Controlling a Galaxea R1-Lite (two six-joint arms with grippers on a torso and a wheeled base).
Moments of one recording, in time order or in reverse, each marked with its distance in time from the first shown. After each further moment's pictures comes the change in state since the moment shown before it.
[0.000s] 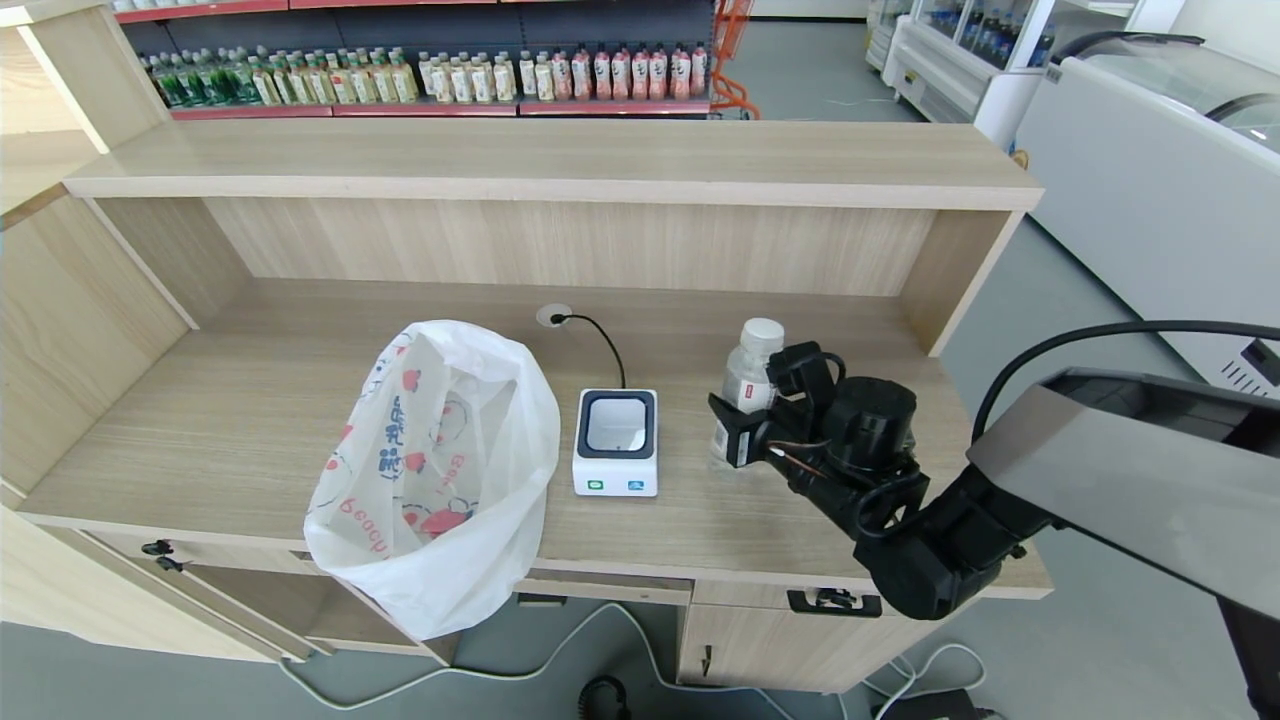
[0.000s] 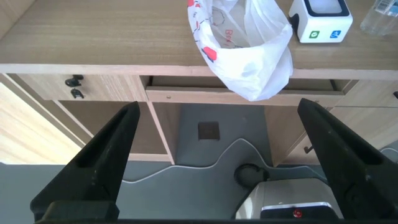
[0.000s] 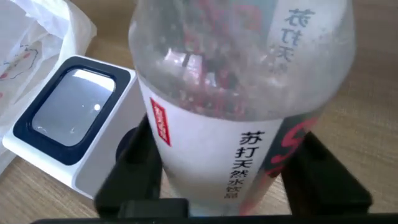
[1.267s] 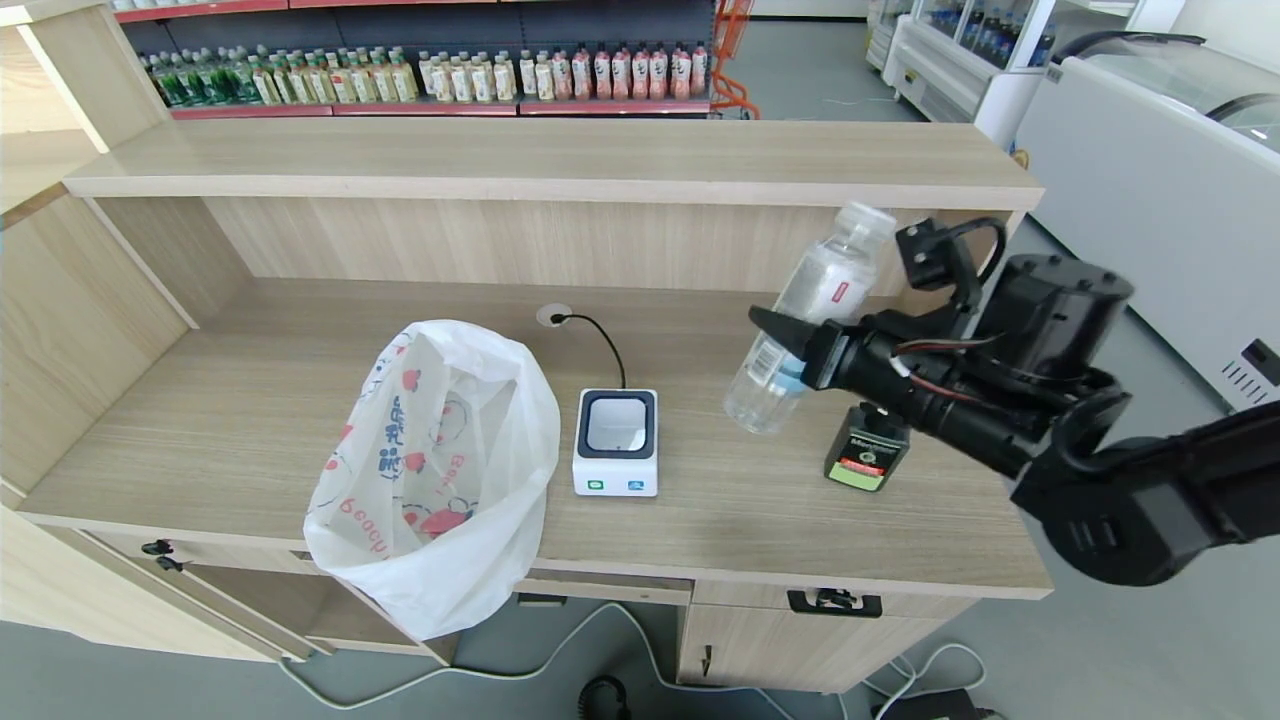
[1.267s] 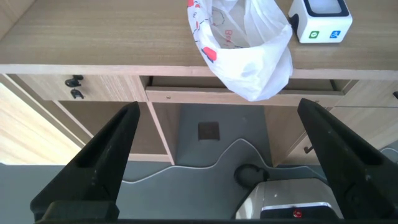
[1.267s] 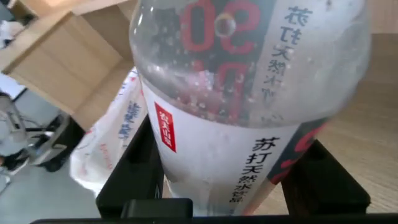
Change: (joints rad) left arm -0.001 0.000 0.000 0.000 0.000 0.000; right arm -0.030 -0.466 0.104 0.272 0.255 0.307
